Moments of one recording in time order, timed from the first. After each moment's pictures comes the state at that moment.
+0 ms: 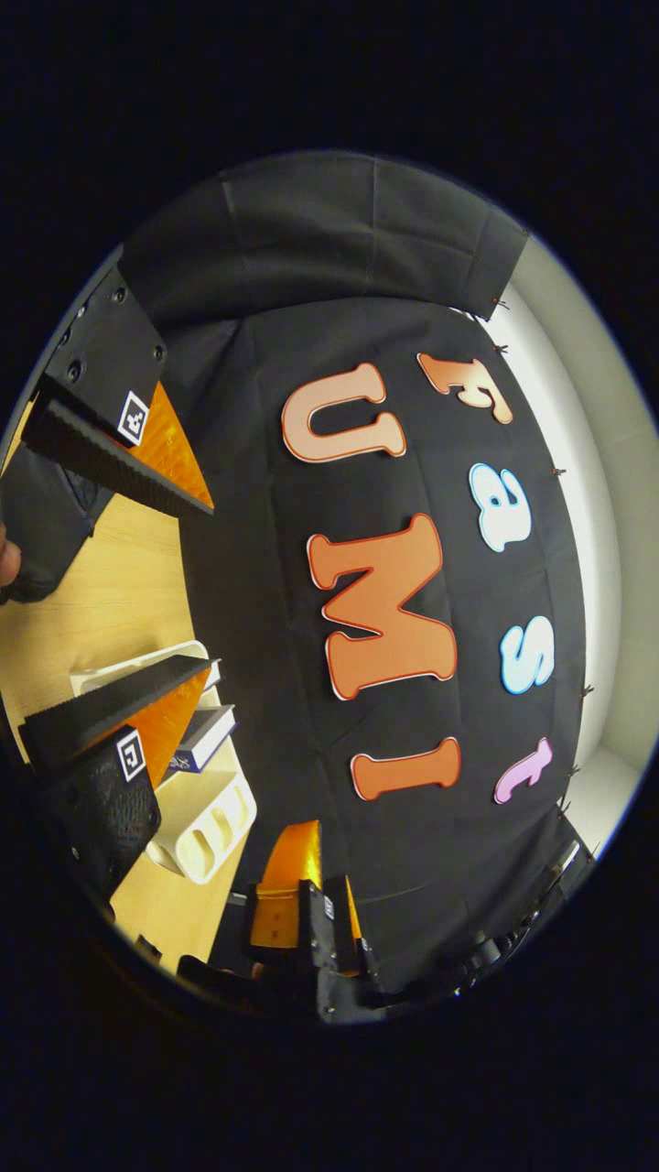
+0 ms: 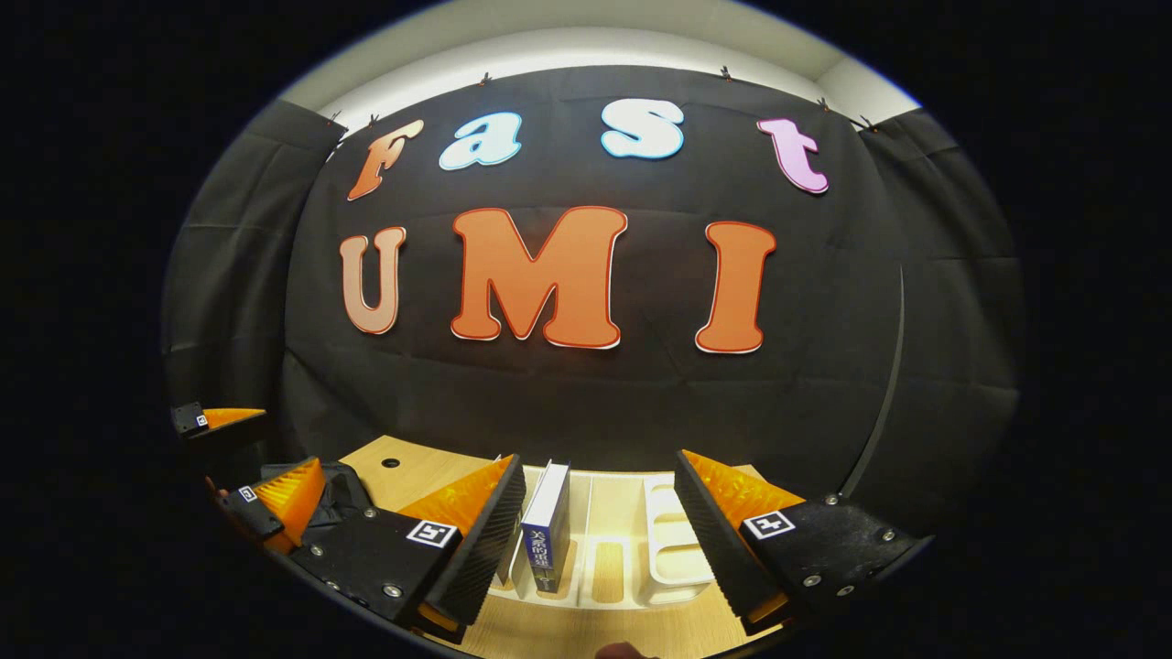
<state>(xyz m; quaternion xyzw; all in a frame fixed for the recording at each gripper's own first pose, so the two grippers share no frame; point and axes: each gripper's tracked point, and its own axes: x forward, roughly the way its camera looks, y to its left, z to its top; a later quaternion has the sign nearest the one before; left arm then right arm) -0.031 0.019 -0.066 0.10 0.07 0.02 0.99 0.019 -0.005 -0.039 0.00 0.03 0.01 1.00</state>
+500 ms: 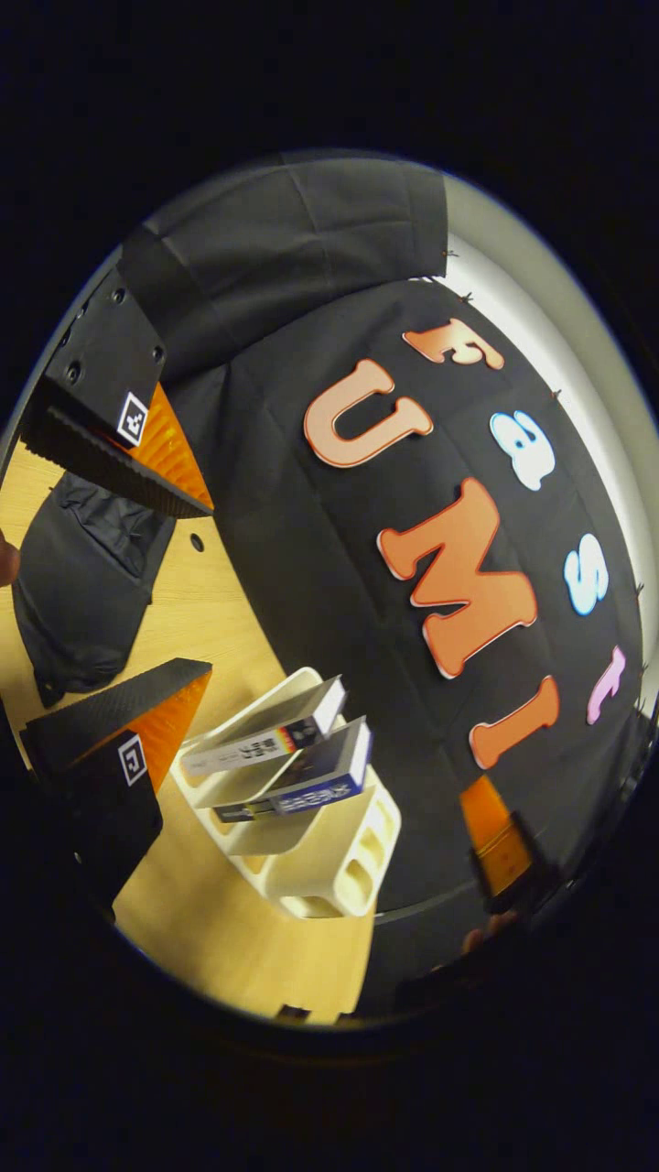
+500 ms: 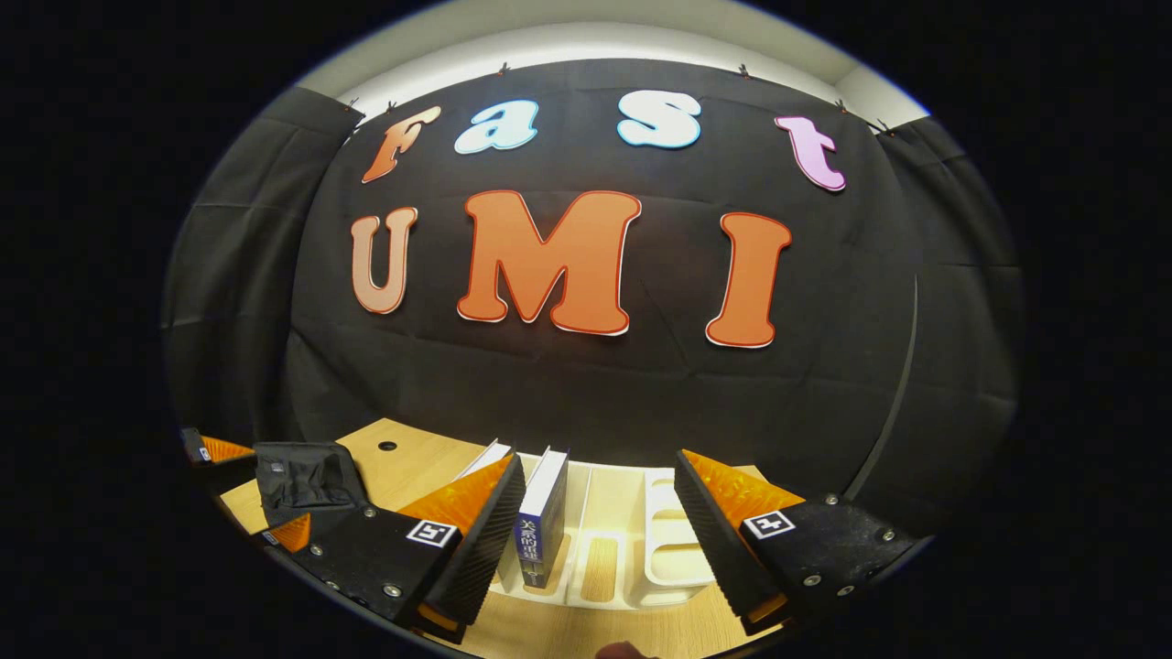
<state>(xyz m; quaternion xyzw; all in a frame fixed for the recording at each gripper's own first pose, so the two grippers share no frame) -0.071 0.050 -0.178 0.27 0.16 0.04 0.95 0.031 -0.012 -0.062 -0.02 0.04 0.02 1.00</state>
